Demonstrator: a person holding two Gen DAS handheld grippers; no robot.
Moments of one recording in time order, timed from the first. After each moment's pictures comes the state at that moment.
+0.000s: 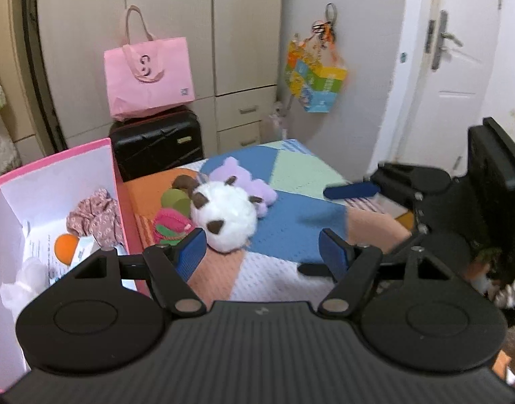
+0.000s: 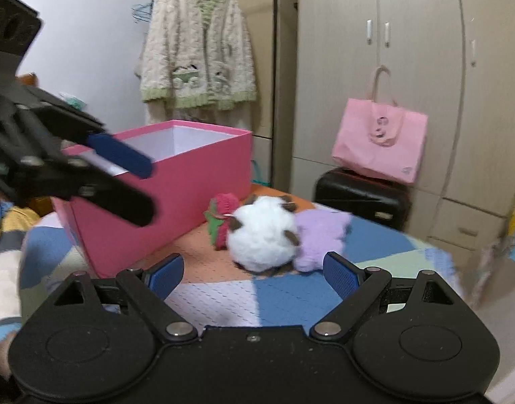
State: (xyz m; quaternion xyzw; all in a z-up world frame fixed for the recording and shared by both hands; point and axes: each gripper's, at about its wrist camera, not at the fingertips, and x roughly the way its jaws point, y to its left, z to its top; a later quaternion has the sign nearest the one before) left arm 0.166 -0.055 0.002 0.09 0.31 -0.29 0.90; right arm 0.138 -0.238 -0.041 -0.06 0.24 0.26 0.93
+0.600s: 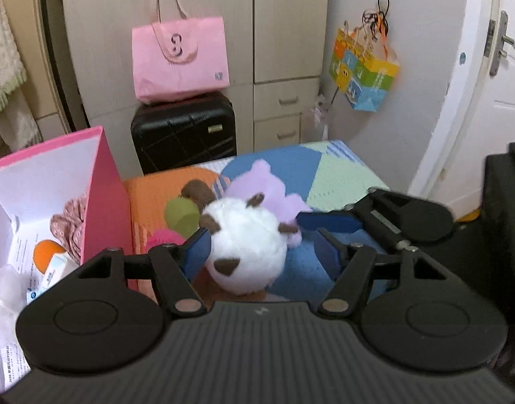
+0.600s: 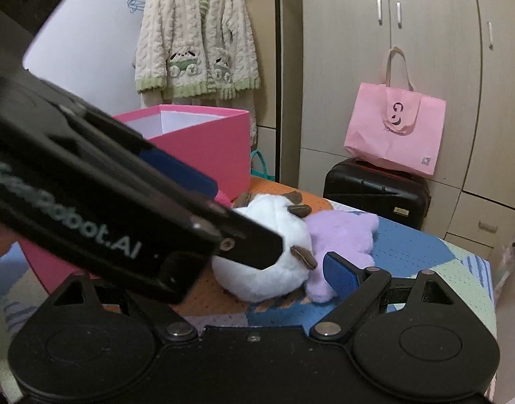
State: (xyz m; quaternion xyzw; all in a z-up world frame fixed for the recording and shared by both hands) left arm 0.230 -0.097 -0.028 0.07 0.33 -0.22 0.91; right arm 0.204 -0.210 -0.074 -0.07 0.25 0.26 0.93
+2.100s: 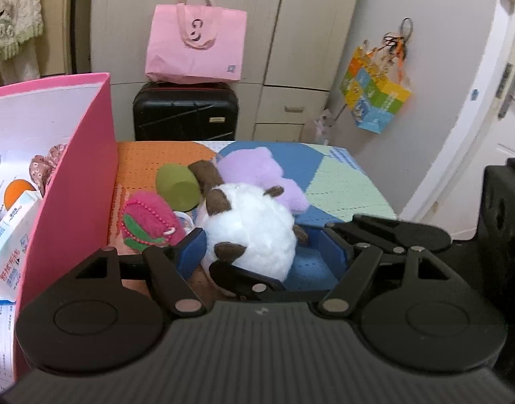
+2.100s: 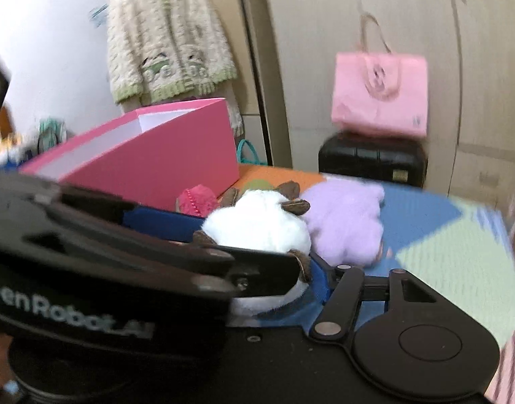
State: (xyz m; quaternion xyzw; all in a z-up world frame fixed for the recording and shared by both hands) left arm 0.229 -0.086 -0.061 -0.03 0.34 -0.22 0.91; right arm 0.212 -0.238 -0.073 0.03 0.30 0.24 0.92
